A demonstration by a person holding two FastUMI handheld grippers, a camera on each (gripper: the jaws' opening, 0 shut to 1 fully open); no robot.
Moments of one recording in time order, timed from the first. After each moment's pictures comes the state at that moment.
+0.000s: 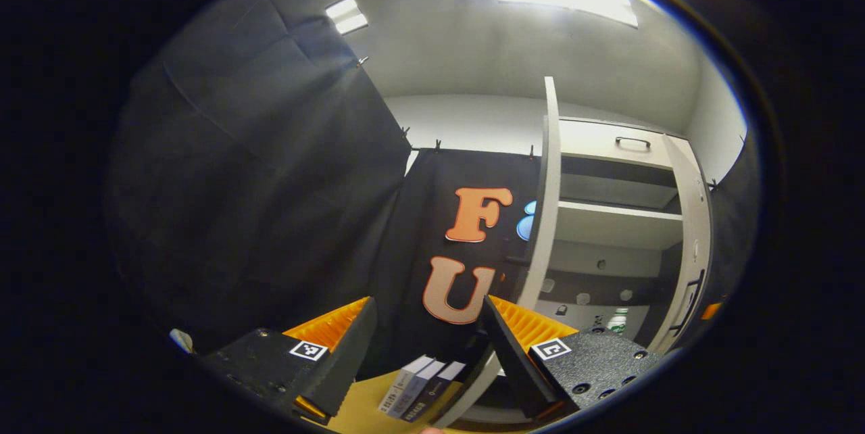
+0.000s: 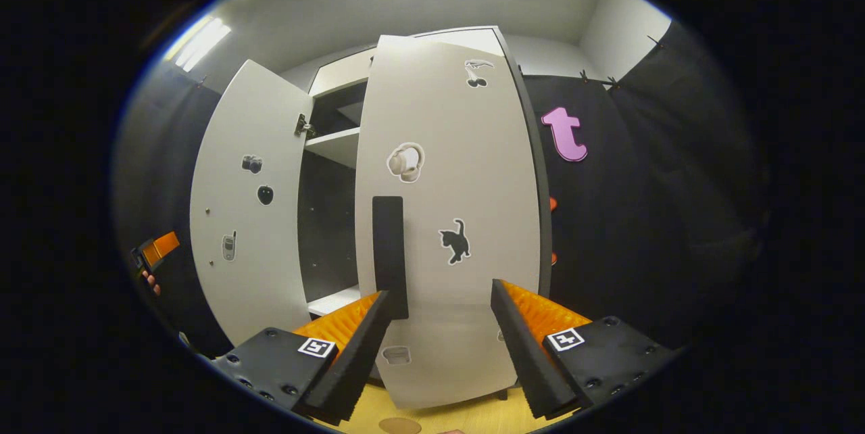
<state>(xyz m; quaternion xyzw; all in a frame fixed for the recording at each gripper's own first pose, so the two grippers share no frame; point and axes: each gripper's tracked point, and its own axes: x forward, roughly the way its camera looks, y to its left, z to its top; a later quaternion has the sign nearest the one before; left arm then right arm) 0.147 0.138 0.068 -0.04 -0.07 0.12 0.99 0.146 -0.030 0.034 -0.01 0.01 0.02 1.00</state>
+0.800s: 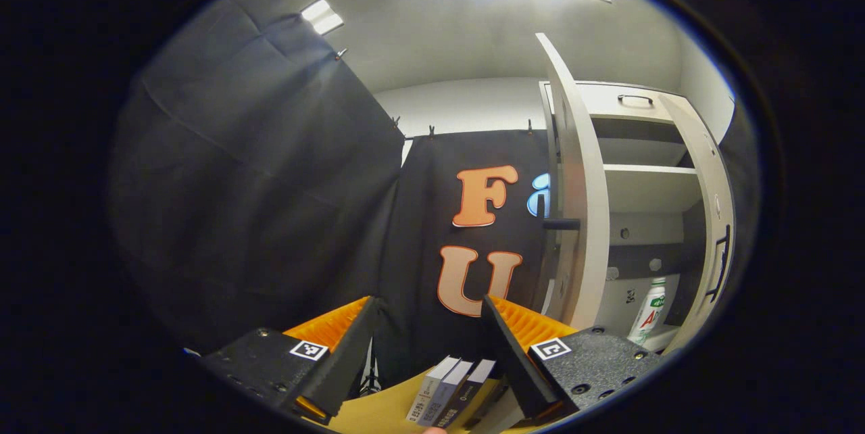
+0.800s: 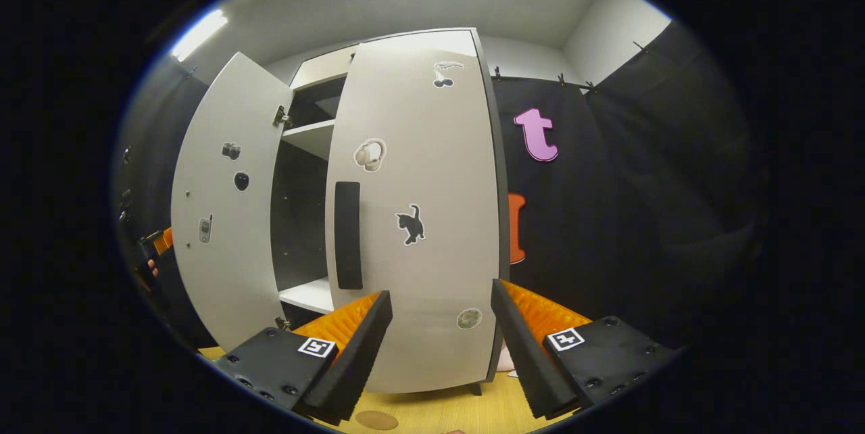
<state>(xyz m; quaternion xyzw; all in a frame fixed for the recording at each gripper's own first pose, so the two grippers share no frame) 0.203 0.143 0.033 0.01 -0.04 0.10 0.99 0.125 -0.075 0.027 -0.04 0.00 -0.05 1.00</state>
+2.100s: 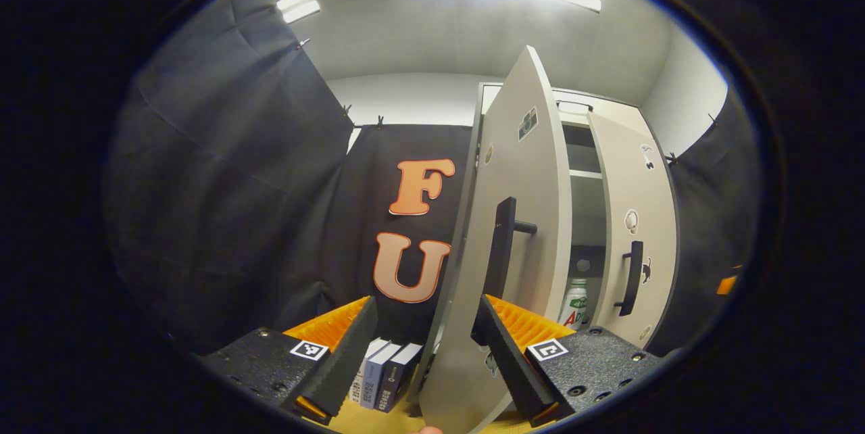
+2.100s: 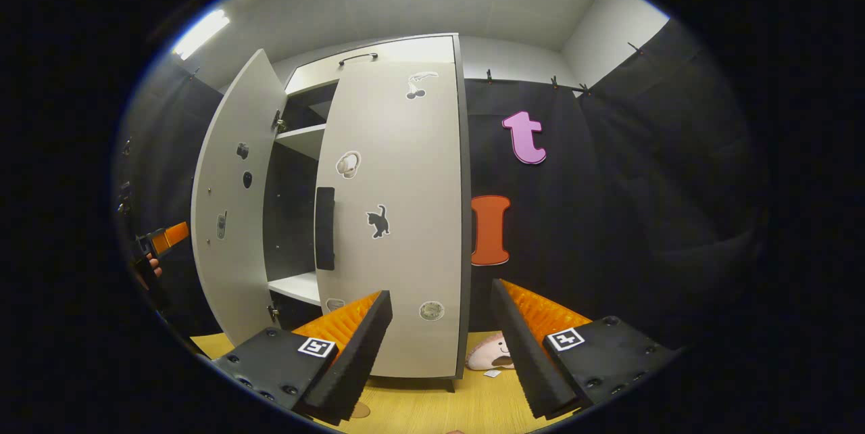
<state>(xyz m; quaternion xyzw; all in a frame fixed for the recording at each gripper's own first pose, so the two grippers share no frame) 0.171 0.028 0.027 -0.03 -0.02 -0.01 1.00 0.081 -0.125 0.038 -0.05 0.00 -0.05 1.00</state>
